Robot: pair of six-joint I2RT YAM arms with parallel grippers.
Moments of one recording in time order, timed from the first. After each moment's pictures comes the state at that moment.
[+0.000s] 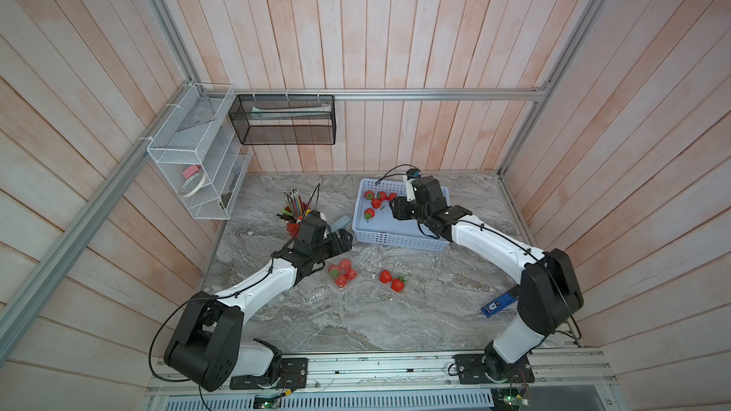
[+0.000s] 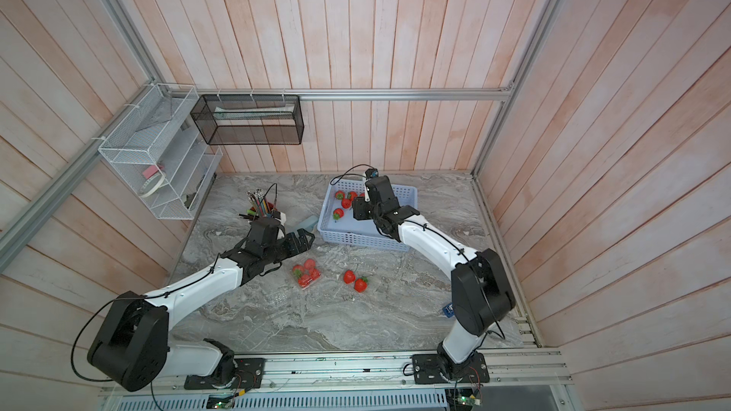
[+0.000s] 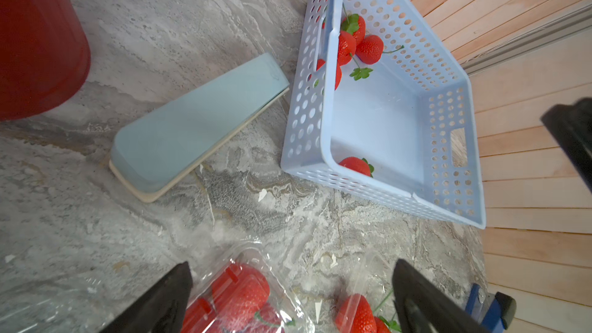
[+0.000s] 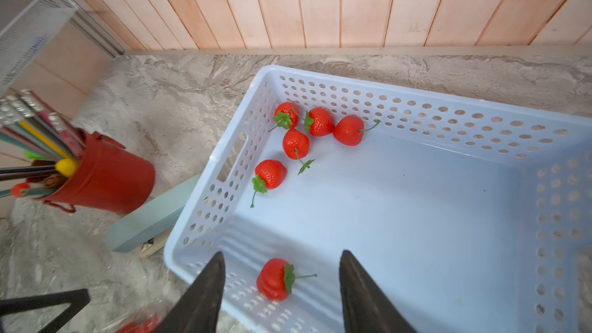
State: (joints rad) left arm -0.43 1.39 0.77 -0.08 0.13 -0.70; right arm 0.54 1.74 1.34 -0.24 0.02 0.34
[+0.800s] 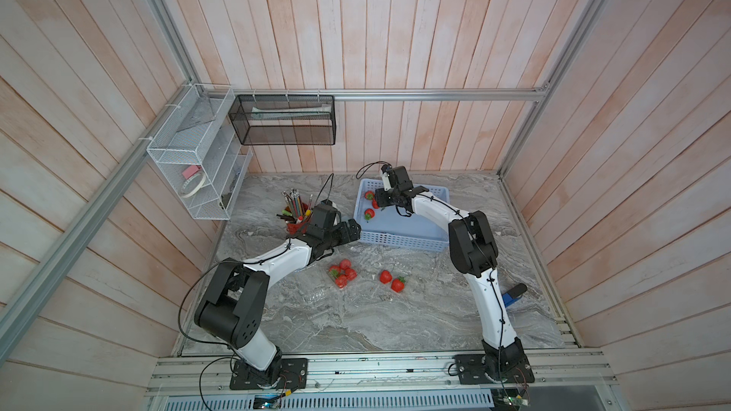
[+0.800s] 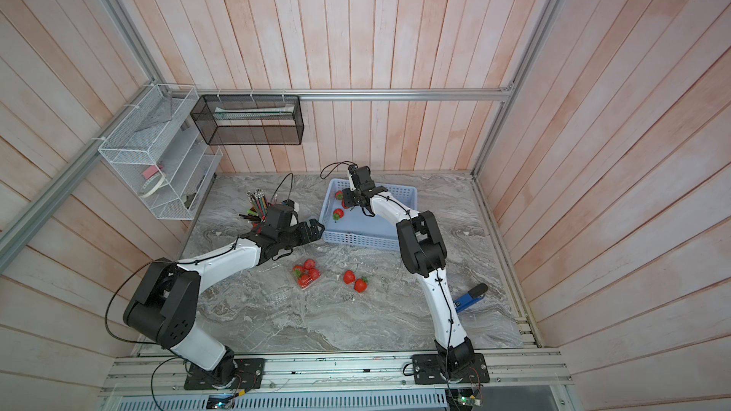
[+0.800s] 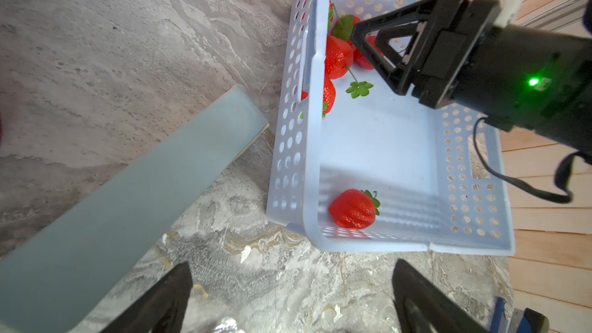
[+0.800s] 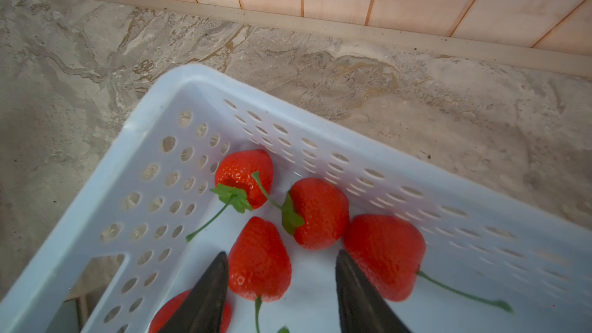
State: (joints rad) left arm -0.43 1.63 0.95 -0.05 0.16 -0.63; right arm 0.49 2.42 1.98 -0.31 -0.04 0.19
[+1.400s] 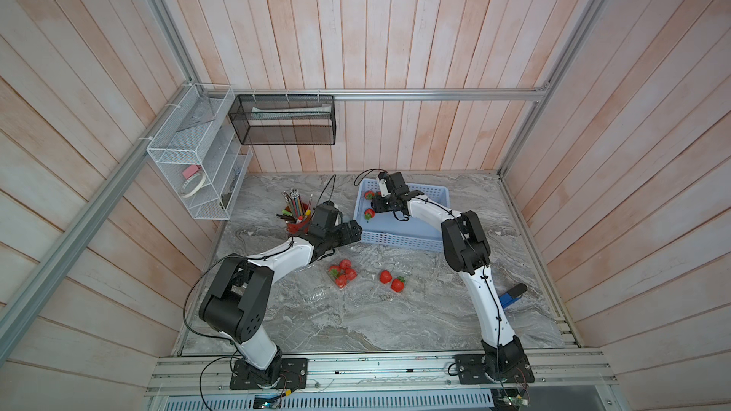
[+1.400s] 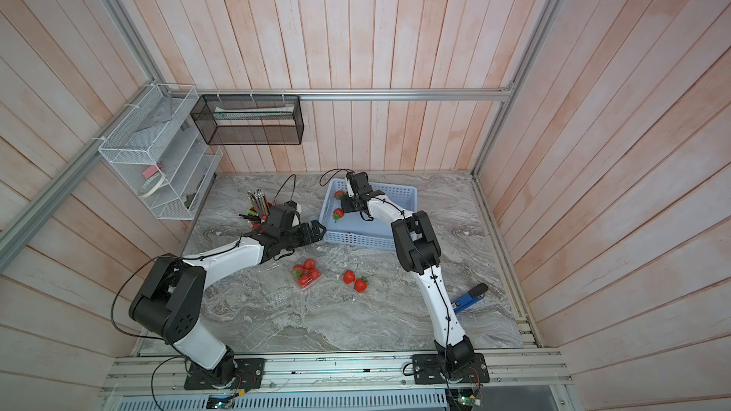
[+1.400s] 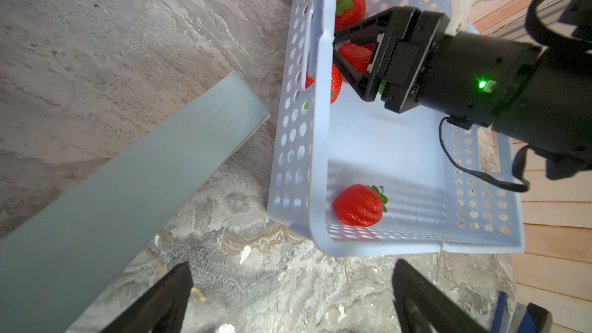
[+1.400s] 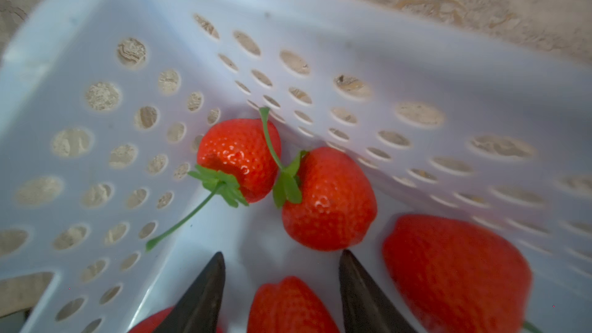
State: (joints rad) left arm -0.43 1.66 0.96 -0.05 0.18 -0.63; right arm 0.49 2.48 2.00 -0.32 -0.10 0.21
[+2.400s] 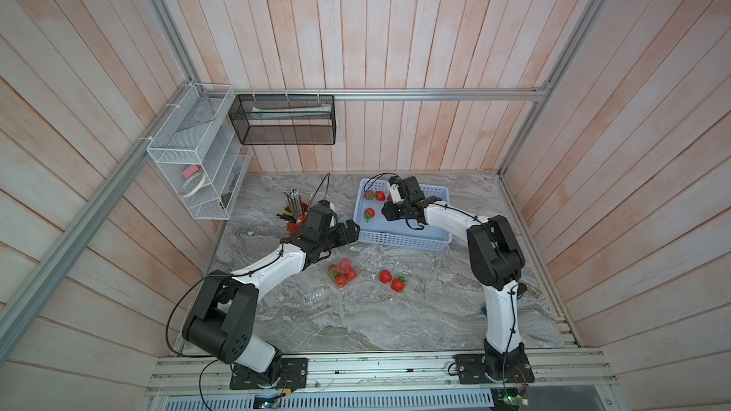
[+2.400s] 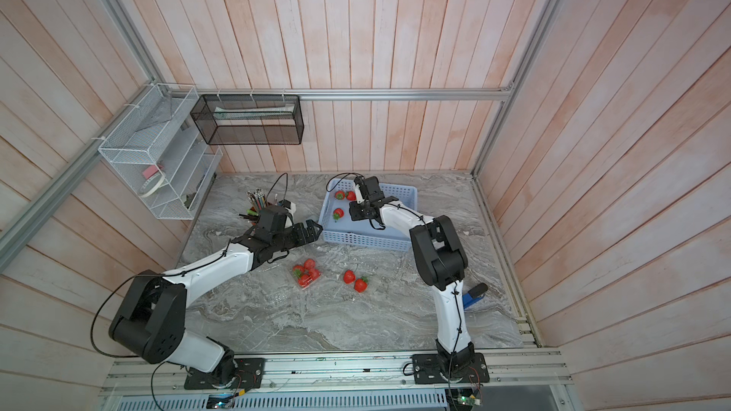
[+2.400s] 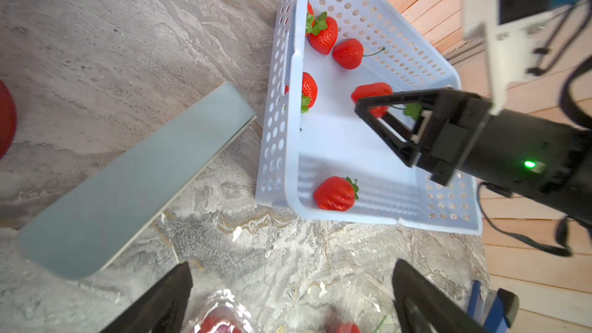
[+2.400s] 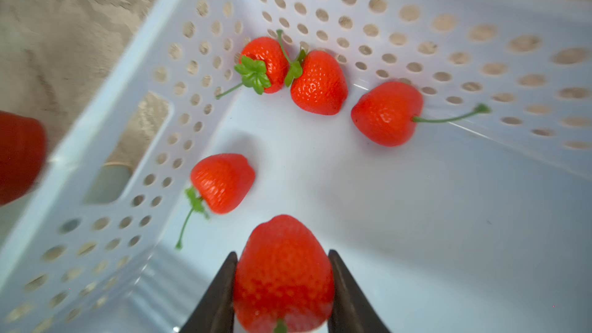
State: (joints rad) left arm -0.43 1.49 0.89 -0.07 0.18 -0.64; right arm 0.50 2.03 1.51 -0.26 -0.10 0.22
